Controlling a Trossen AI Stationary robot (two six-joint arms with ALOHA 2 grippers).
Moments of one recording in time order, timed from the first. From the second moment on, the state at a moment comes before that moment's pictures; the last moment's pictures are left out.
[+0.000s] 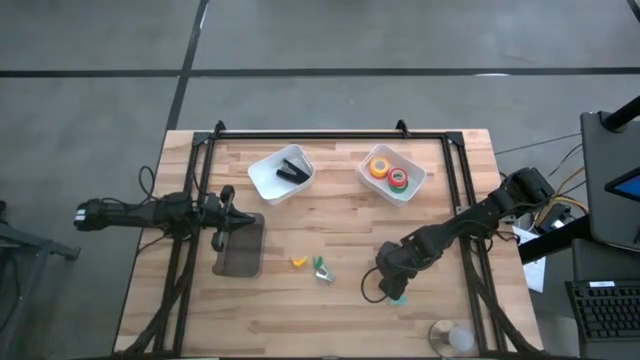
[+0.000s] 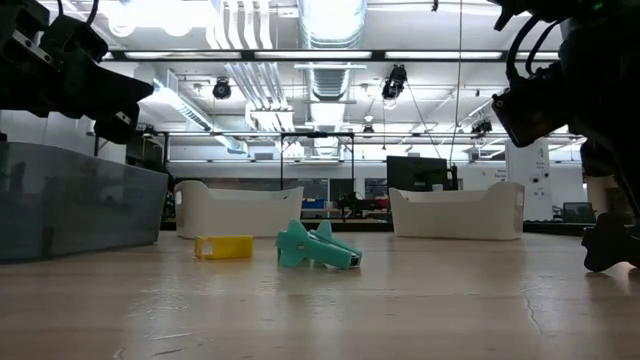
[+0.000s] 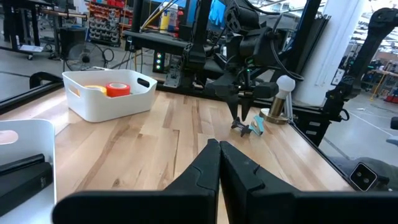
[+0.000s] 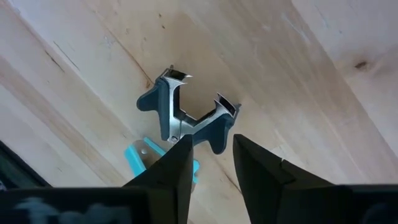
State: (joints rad) left arm -0.04 0.10 0.01 0.02 0.01 -0.19; right arm 0.43 1.57 0.86 -0.62 -0.21 1.19
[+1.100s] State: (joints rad) left arm -0.04 0.10 0.01 0.02 0.01 -0.19; right arm 0.41 1.40 0.86 -0.37 0.15 0.82
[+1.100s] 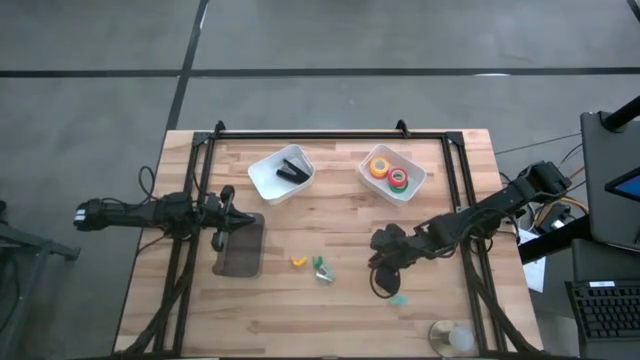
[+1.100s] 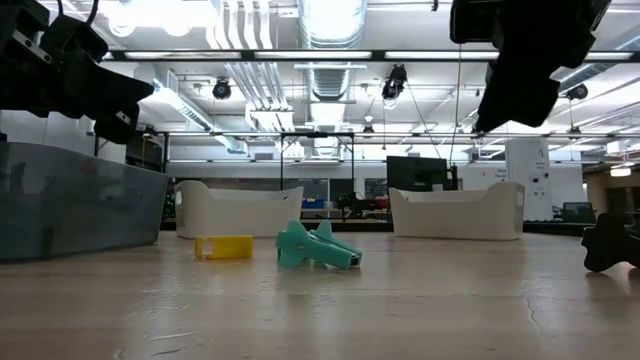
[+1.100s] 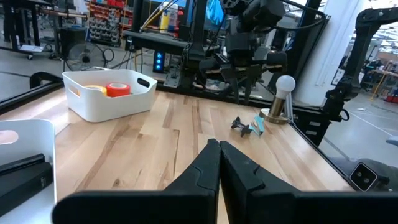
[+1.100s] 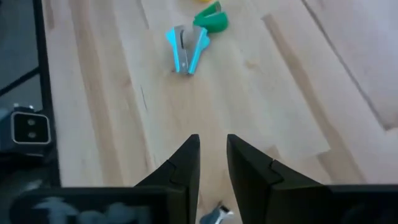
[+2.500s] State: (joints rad) left arm -0.08 0.21 0.01 0.48 -0.20 -0.72; right arm 0.54 1.36 0.86 -0.37 0.41 0.51
